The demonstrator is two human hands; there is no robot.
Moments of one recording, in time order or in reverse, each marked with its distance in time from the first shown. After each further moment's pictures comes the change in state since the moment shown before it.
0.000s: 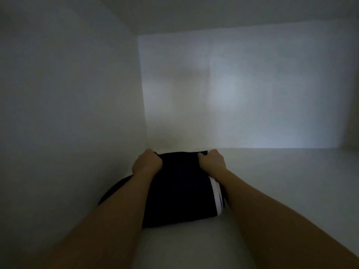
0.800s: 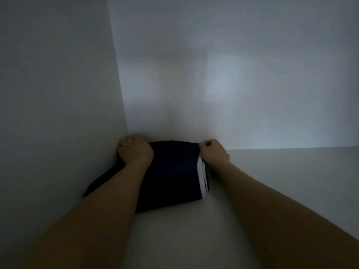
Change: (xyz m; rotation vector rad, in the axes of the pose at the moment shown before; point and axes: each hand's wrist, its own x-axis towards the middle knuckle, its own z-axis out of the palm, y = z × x) left_hand 0.125 0.016 0.059 0.341 0.276 -0.005; right_hand 0.119 0.023 0.013 -0.148 0.097 -0.082
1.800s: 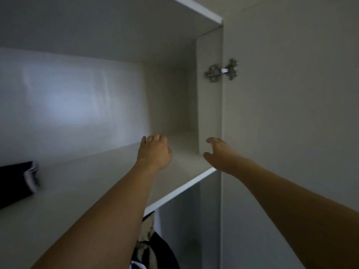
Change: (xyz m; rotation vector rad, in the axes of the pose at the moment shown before) left_hand -0.453 0.236 -0.208 -0.340 -0.087 1.253; right_hand -0.434 0.114 -0.435 -0.615 0.381 0.289
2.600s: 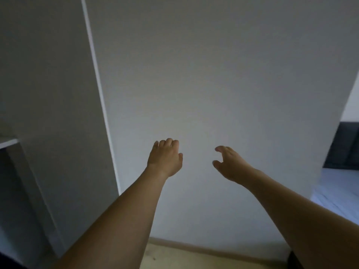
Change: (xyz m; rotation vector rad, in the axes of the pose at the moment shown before) left_hand -0.303 0.634 -0.107 -0.322 -0.068 0.660; right_hand -0.551 0.396 -0.287 -0.153 0.172 0.610
